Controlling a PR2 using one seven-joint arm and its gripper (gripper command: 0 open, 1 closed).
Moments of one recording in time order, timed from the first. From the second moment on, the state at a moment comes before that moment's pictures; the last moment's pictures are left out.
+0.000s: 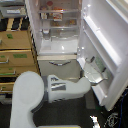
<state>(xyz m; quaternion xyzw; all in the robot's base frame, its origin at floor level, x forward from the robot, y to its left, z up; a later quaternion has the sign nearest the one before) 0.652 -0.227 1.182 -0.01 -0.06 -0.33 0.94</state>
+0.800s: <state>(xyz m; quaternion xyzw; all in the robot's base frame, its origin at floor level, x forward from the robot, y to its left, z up) 0.523 -0.260 1.163 0.01 0.01 -0.42 0.91</state>
